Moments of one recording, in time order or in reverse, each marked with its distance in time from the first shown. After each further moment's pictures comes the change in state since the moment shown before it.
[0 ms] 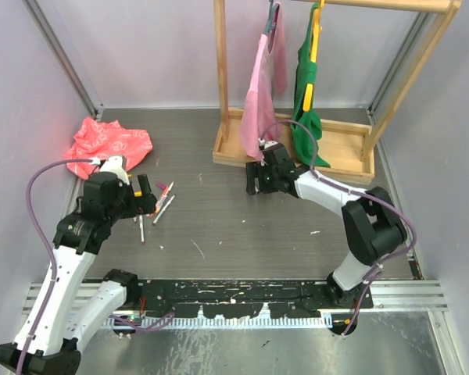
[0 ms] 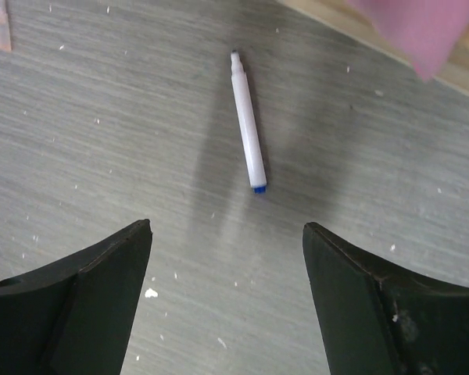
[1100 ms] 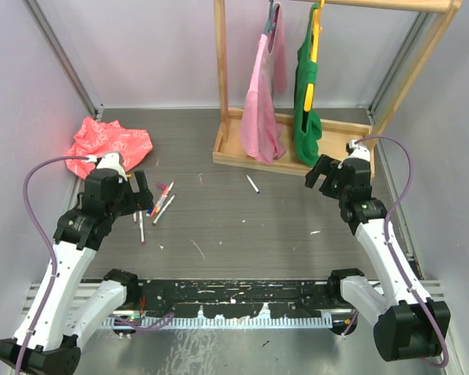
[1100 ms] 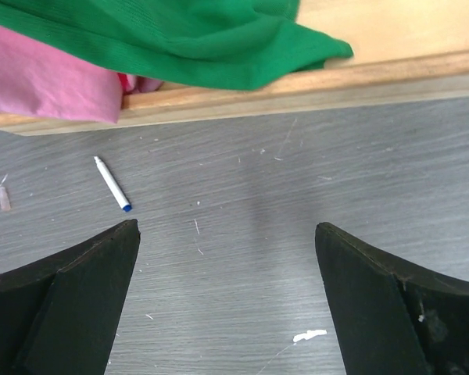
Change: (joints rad) left arm -0.001 0.044 0.027 -0.007 -0.076 -0.034; right arm -0.436 -0.687 -0.278 -0.088 0.045 0.085
